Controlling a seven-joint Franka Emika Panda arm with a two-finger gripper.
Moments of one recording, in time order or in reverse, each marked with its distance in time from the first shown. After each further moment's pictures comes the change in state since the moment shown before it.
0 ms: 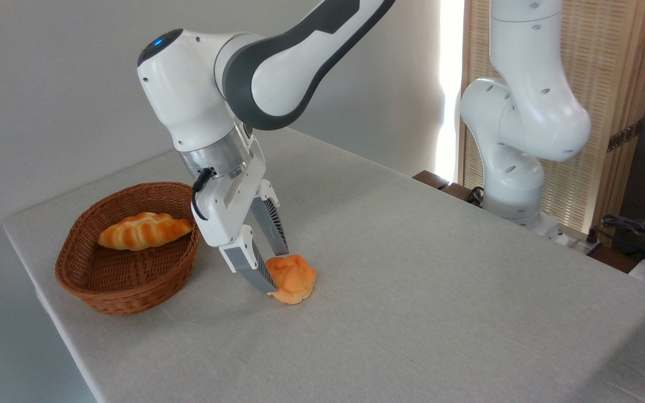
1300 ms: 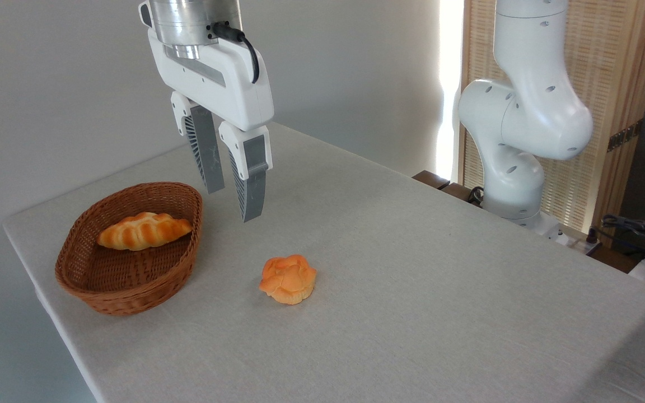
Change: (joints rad) arm 0.083 -0.060 0.103 0.376 -0.144 -0.200 -0.594
